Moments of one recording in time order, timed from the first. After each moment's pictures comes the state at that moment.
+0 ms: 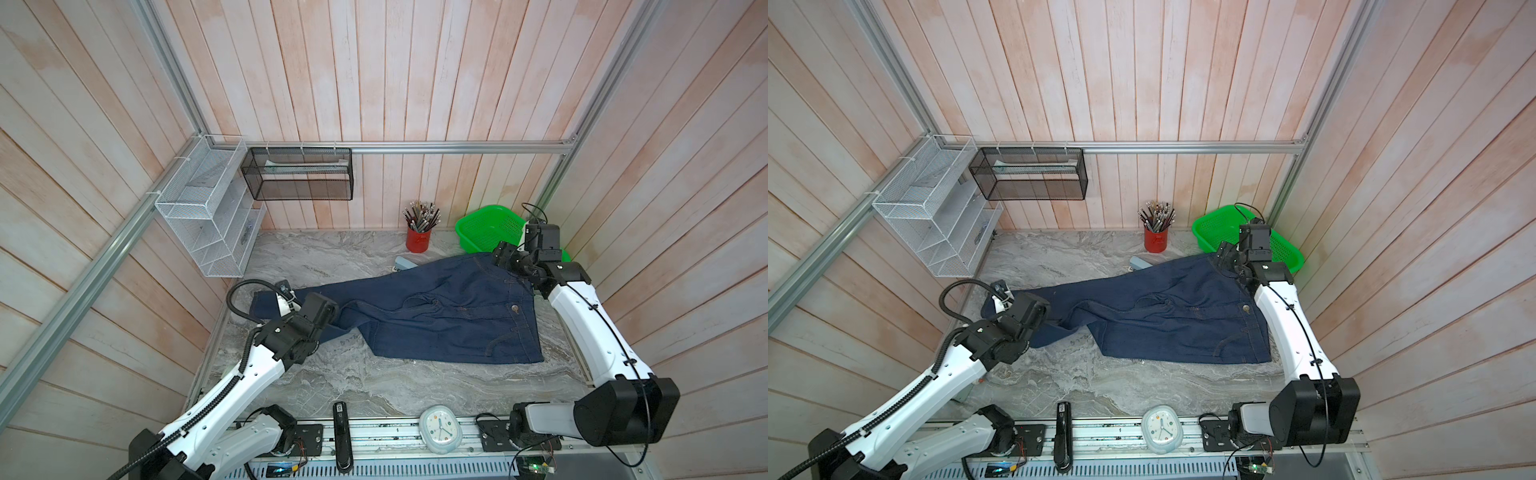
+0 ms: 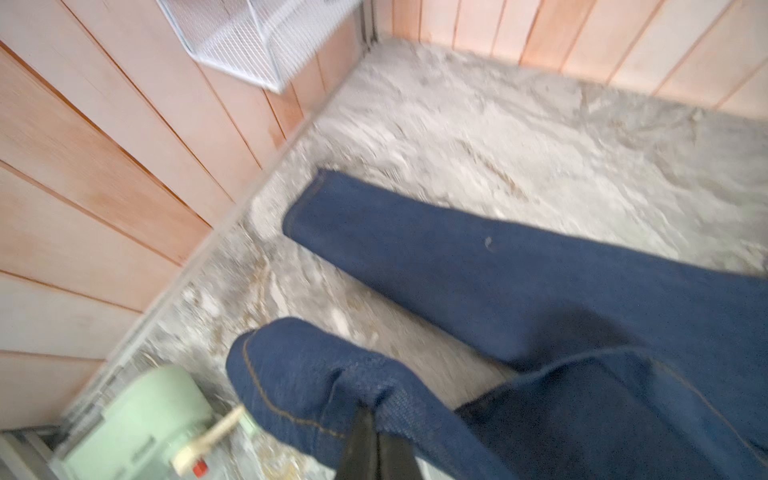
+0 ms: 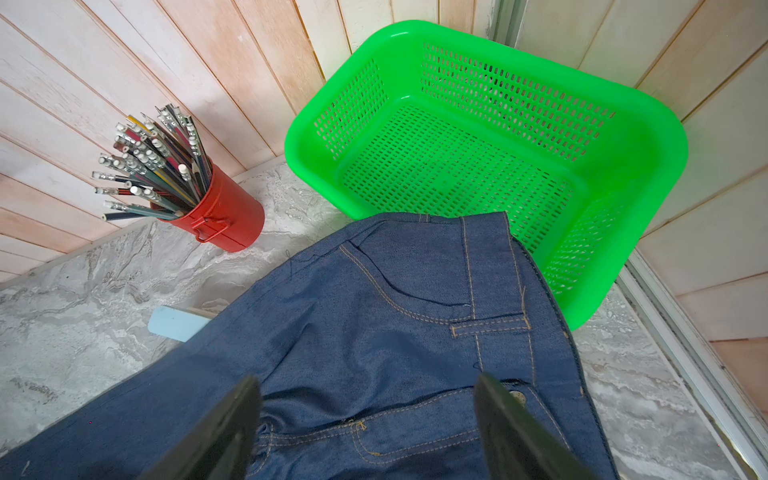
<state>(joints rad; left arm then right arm) -0.49 0.99 0.90 -0.84 -0.81 -0.69 0.08 1.35 1.30 -0.63 0.09 0.40</state>
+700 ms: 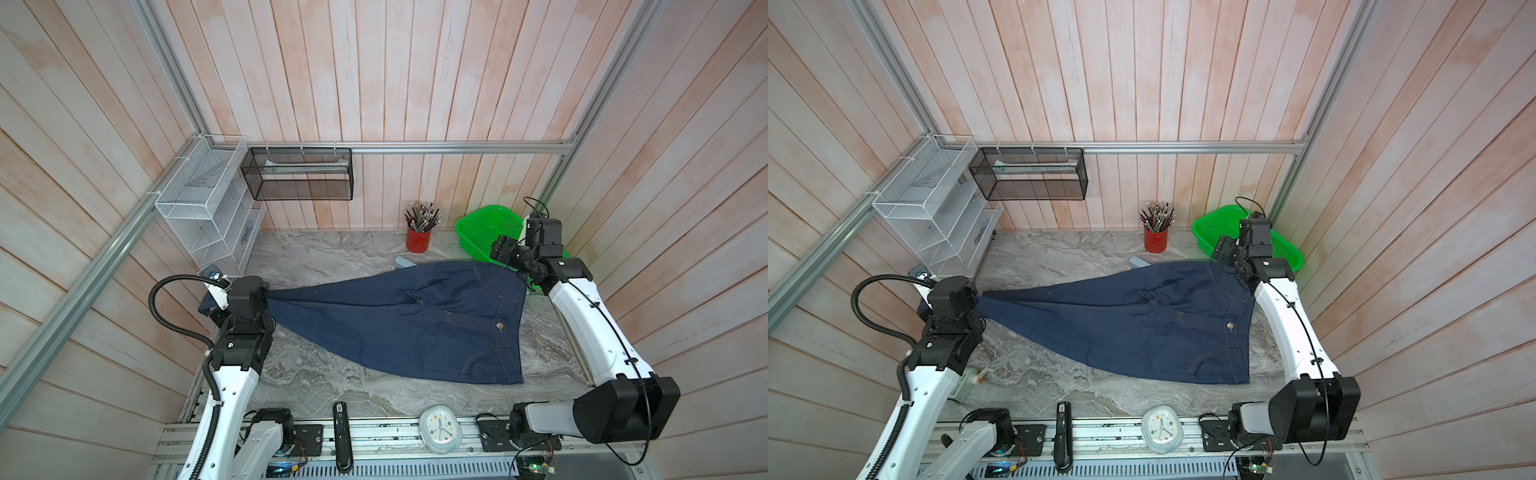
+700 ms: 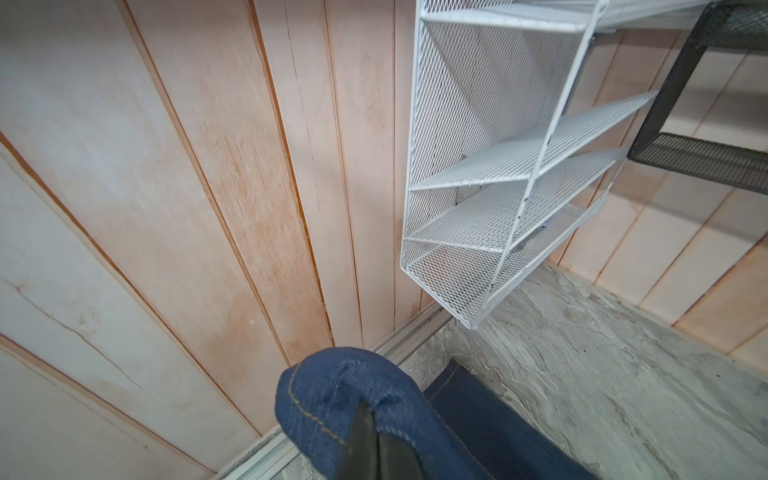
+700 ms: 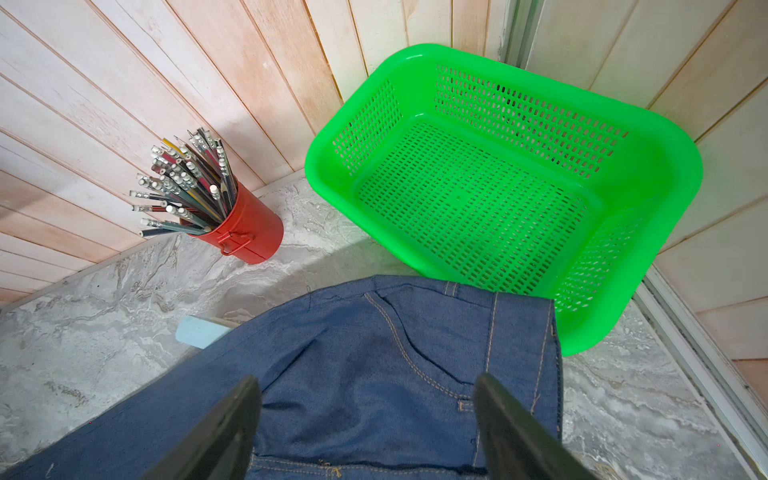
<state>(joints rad) 0.00 0.83 0.83 -0.40 -0.87 -0.28 0.09 1.36 1.35 -0.63 0.08 0.42</state>
